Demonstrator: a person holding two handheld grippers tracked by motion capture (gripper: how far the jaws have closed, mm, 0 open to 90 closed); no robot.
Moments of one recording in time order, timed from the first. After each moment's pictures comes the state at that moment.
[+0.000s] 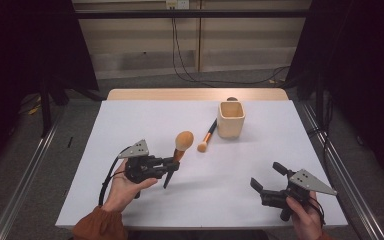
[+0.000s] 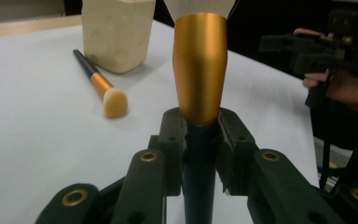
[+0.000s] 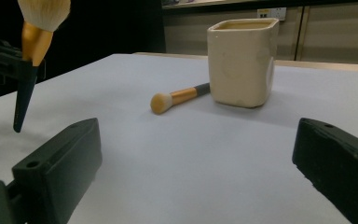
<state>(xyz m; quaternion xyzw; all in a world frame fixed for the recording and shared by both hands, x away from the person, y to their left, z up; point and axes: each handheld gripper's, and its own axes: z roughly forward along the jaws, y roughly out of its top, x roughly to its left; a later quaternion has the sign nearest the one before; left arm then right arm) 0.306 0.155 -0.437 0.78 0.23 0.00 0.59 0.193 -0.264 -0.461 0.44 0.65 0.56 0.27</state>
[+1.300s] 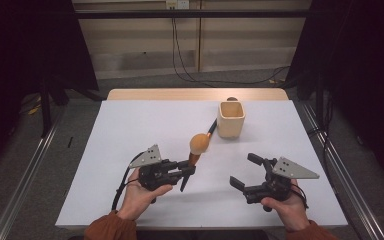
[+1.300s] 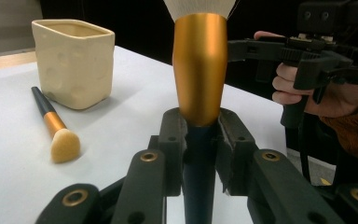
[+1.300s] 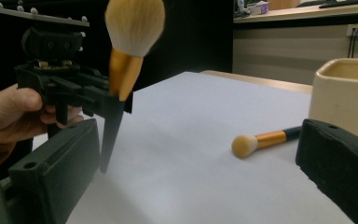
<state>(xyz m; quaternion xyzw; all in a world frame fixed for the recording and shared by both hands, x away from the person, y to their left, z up) 0.283 0.115 -0.430 0.76 0.20 0.00 0.62 0.216 -0.217 -0.424 0.34 0.68 0.63 0.18</state>
